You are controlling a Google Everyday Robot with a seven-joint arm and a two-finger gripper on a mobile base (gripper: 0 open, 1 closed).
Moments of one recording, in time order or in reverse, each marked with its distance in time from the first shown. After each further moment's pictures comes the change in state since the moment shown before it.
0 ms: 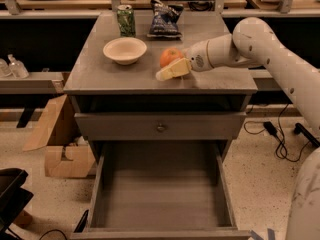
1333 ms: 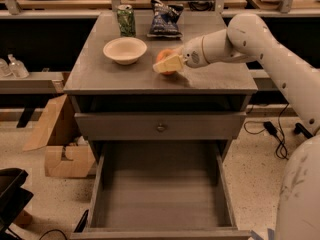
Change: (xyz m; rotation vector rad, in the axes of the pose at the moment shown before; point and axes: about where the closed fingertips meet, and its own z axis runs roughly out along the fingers) arm -0.012 0.000 0.010 -0.016 0.007 -0.024
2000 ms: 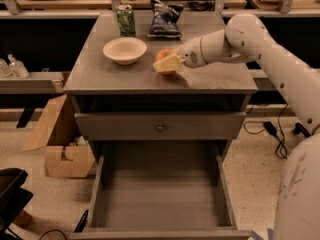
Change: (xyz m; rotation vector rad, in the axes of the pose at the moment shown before) arm 0.001 0.003 0.006 -0.010 0.002 0.000
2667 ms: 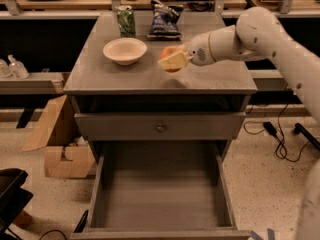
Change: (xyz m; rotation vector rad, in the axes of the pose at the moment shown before) arm -0.011 0.010 -0.031 0.016 -0.018 -0.005
